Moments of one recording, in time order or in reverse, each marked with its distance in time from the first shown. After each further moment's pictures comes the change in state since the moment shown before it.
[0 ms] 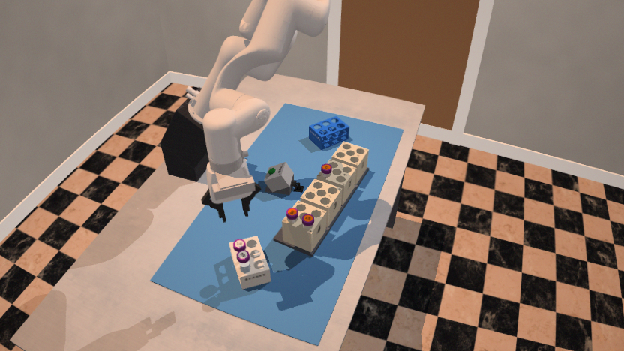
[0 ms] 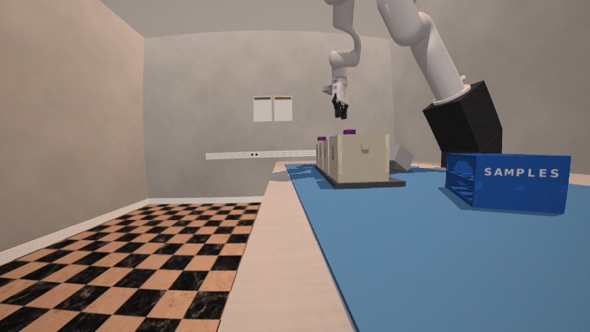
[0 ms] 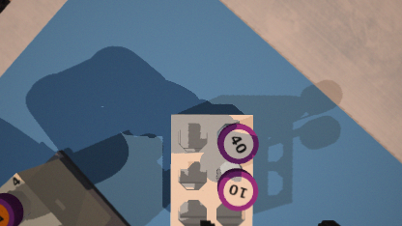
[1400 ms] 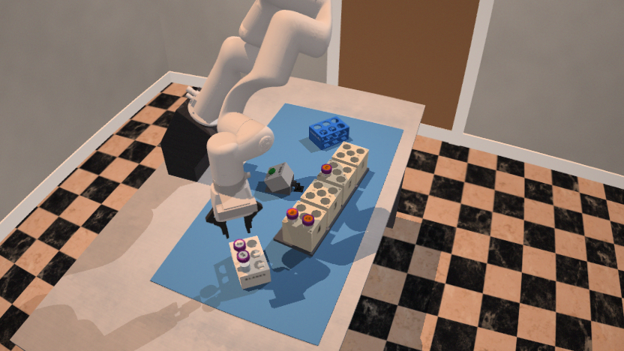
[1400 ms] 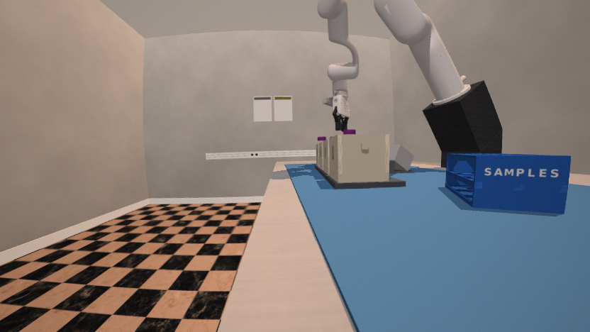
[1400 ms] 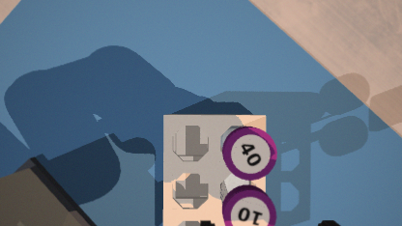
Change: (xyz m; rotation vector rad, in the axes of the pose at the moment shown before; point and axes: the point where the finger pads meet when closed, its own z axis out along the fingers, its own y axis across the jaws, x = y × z) arm 0.000 0.000 0.064 0.000 -0.002 0.001
